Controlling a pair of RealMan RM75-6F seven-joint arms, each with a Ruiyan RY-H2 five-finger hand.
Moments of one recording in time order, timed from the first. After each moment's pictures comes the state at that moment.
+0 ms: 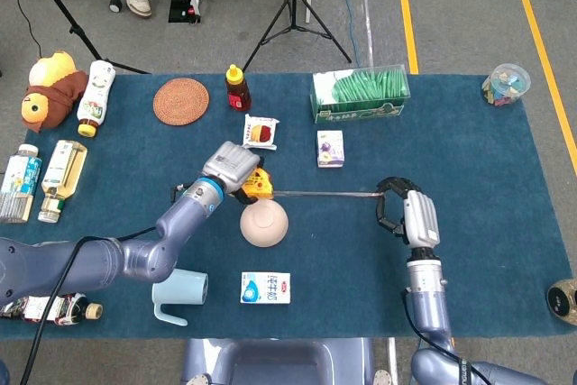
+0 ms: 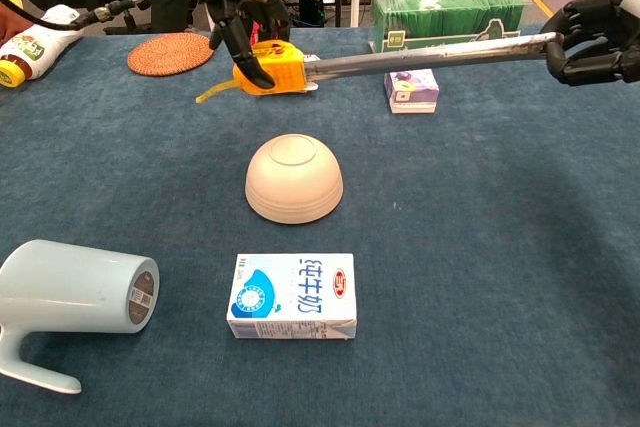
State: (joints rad) left arm -1.54 -1.29 0.10 -1.62 0.24 0.72 0.57; right arm 0.41 -1.63 0.33 -1.64 -1.14 1.35 -0.05
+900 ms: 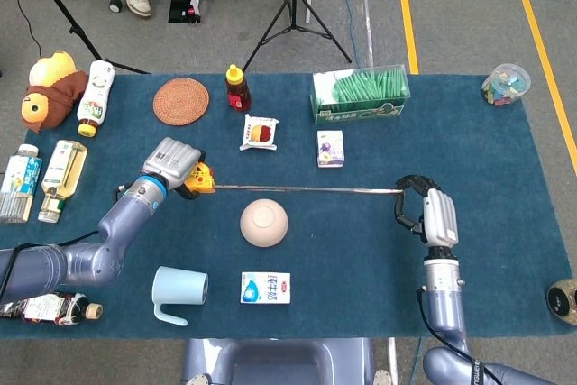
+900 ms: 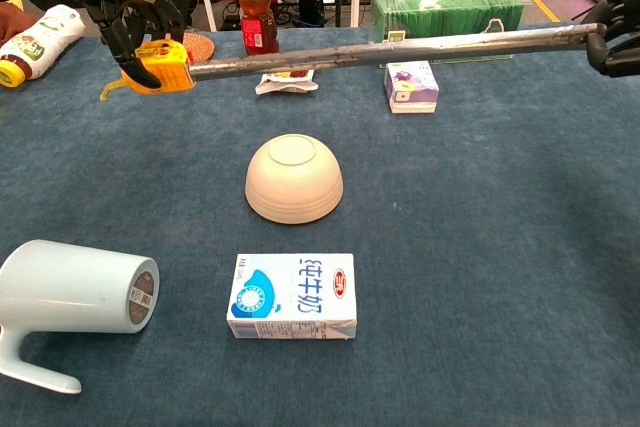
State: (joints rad) left arm -1.39 -1.15 0.18 -1.68 0.32 0.75 0.59; right arm 0.38 -1.58 0.34 -1.63 -1.14 1.35 -0.01
